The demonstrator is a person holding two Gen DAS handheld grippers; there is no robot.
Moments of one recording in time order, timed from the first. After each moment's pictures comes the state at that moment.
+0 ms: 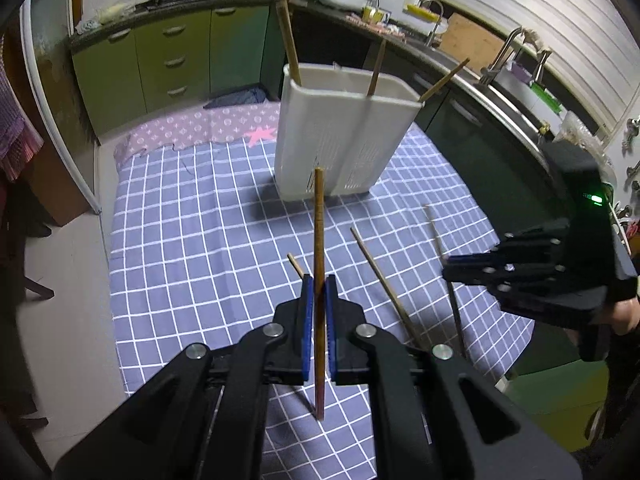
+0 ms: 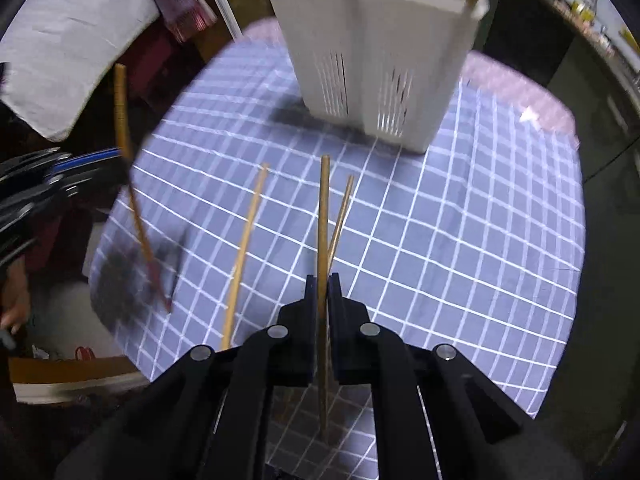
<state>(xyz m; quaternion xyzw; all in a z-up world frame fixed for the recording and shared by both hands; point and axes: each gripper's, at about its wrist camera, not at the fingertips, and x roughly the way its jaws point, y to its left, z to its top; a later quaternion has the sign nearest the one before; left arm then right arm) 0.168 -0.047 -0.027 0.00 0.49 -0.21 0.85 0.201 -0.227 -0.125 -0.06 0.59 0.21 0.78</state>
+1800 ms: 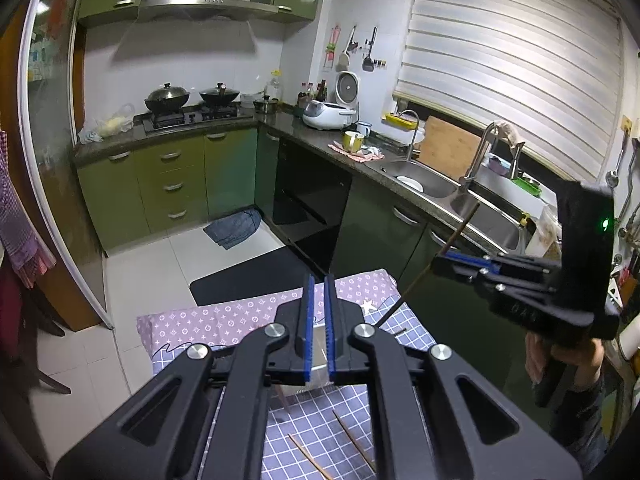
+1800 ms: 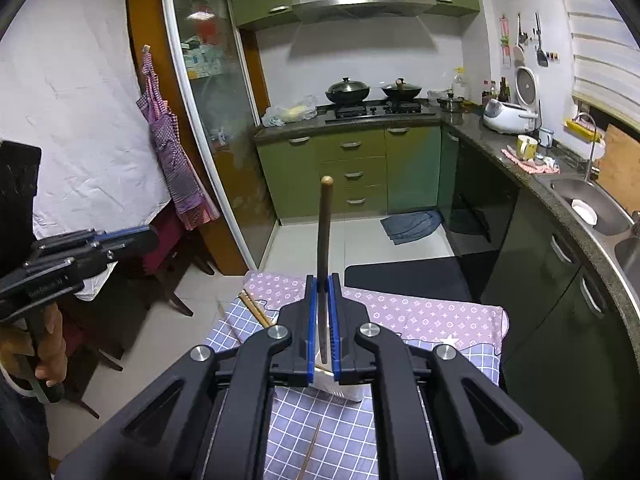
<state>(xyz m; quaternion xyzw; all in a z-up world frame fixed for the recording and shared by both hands) 0.256 -0.081 0.176 0.00 0.32 -0.22 0.92 0.272 -0.290 0.120 0.03 0.32 0.20 0.92</state>
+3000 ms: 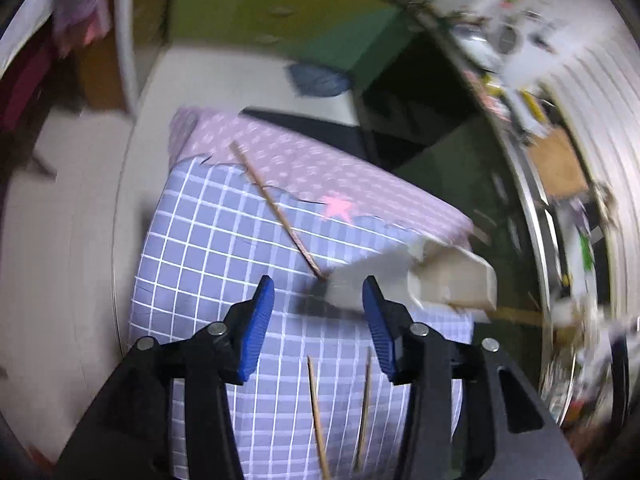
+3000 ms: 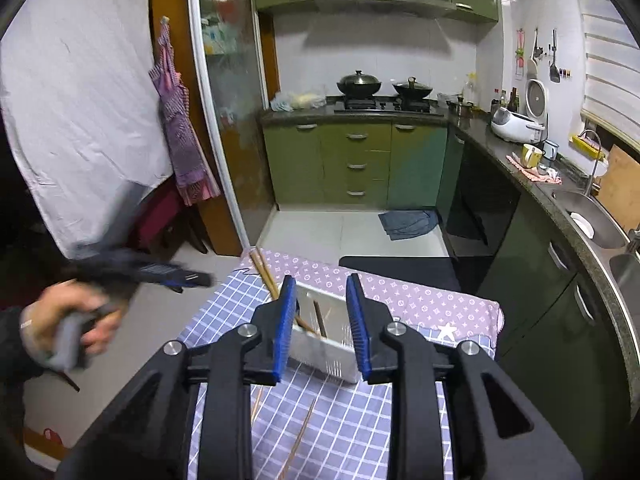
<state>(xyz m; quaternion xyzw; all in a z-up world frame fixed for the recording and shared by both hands) 0.339 0.021 -0.013 -0.22 0.57 -0.05 0.79 0.231 -0.270 0.081 -0.02 0.32 0.21 0.92</state>
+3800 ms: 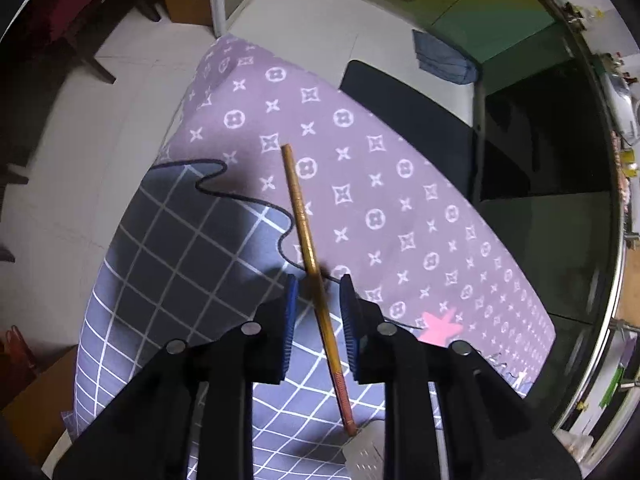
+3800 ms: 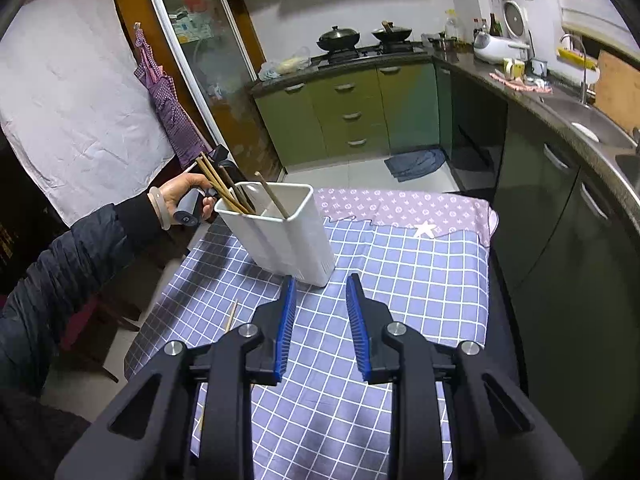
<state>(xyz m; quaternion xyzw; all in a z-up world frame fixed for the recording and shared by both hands) 0.483 0.030 -0.150 -0.27 0.66 0.13 0.68 0.187 -0.413 -0.014 0.06 0.40 0.22 0.89</state>
